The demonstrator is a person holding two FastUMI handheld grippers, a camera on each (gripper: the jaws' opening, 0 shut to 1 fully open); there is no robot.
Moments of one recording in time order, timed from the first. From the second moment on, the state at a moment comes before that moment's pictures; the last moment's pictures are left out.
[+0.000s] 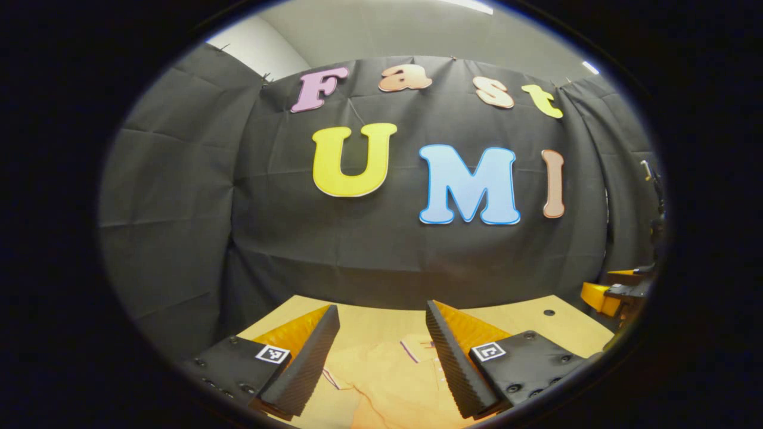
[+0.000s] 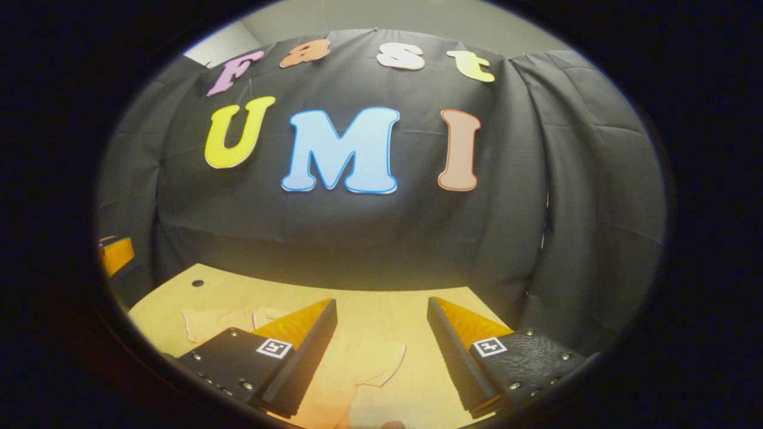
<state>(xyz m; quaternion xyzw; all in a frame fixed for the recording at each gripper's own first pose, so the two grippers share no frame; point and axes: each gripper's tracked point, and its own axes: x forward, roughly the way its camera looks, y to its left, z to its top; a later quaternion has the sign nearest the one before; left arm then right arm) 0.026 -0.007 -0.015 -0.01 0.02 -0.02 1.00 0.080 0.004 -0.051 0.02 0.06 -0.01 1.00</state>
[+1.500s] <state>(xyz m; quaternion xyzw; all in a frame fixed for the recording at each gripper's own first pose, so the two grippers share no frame) -0.015 0.023 -0.050 0.00 0.06 0.03 1.00 0.217 -0.009 -0.287 0.06 0.34 -0.02 0.94</state>
